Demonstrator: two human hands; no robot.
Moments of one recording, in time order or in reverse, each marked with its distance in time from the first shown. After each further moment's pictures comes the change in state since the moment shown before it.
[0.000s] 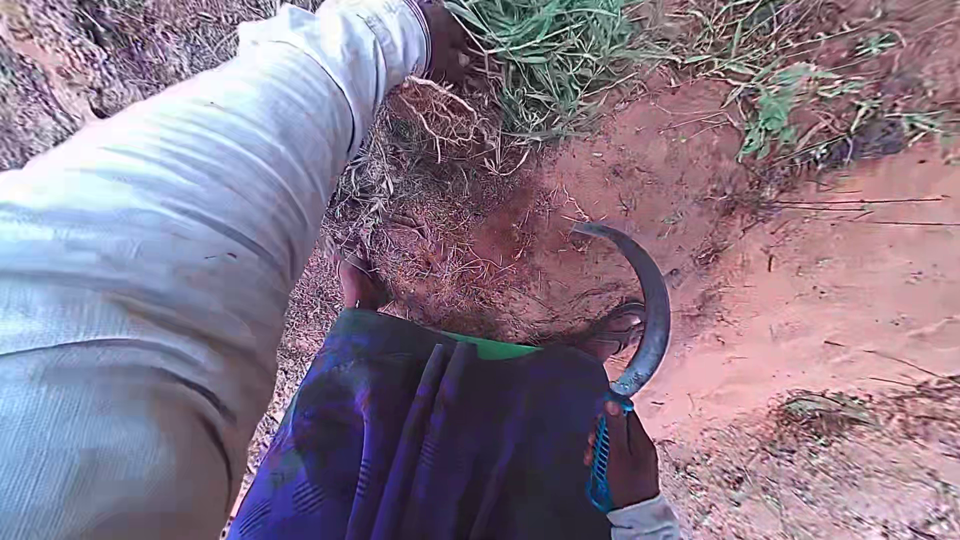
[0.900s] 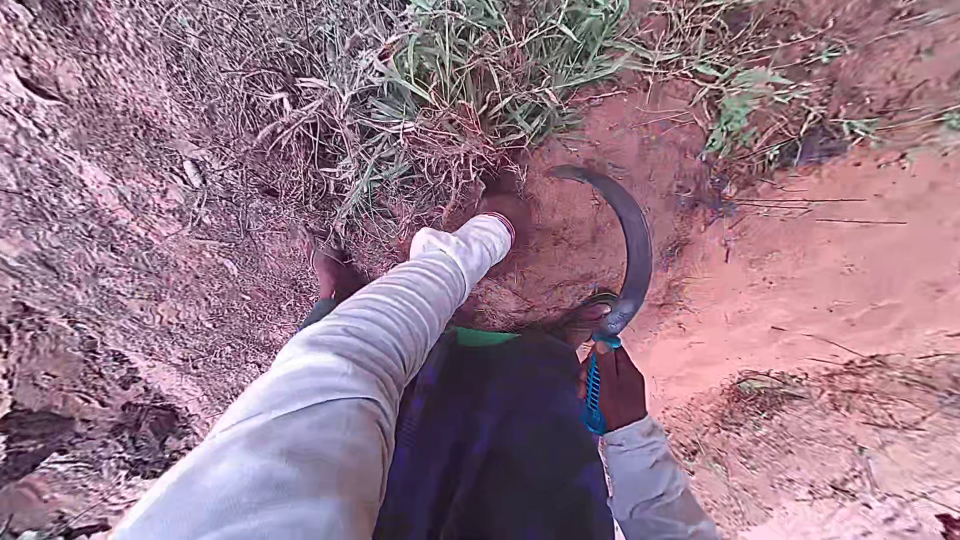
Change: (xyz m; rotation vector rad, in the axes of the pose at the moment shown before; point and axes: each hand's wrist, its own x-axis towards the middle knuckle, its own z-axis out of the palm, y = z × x) left_hand -0.014 0.148 0.184 -0.161 -0.365 -0.096; right_hand 0.060 -0.042 -0.018 -0.087 -0.061 -0.130
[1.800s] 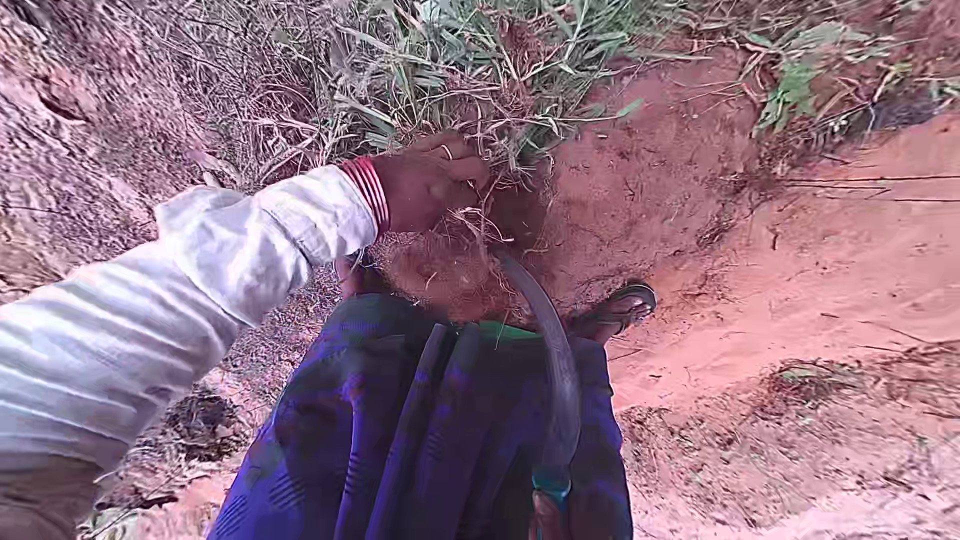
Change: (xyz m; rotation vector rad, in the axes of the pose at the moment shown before) left_hand -0.094 -0.151 -0.080 0.435 0.314 0.938; right_hand -0.163 -0.053 0.059 -0.258 -0.263 0.076
